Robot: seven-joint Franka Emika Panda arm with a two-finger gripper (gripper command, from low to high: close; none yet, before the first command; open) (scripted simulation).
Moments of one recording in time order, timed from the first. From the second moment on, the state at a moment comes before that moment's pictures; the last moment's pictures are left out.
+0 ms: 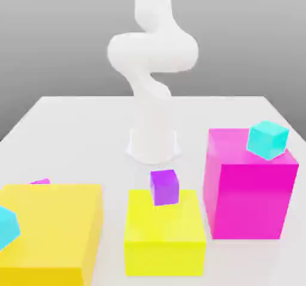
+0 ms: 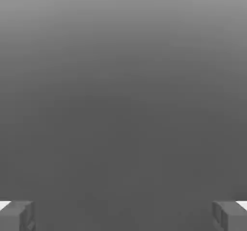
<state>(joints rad) -0.06 -0.75 0.01 -2.33 0.00 2.33 0.91</state>
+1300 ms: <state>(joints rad) -0.83 0.11 -0.05 -2.78 0.02 2.89 2.51</state>
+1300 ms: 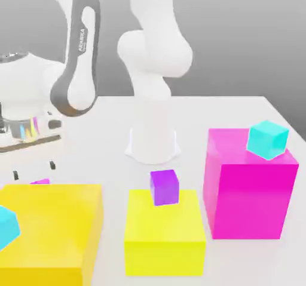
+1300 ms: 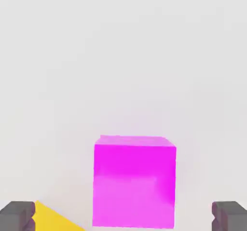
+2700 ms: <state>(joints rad) -0.81 0.11 0.17 -2.25 0.05 2.34 1.89</state>
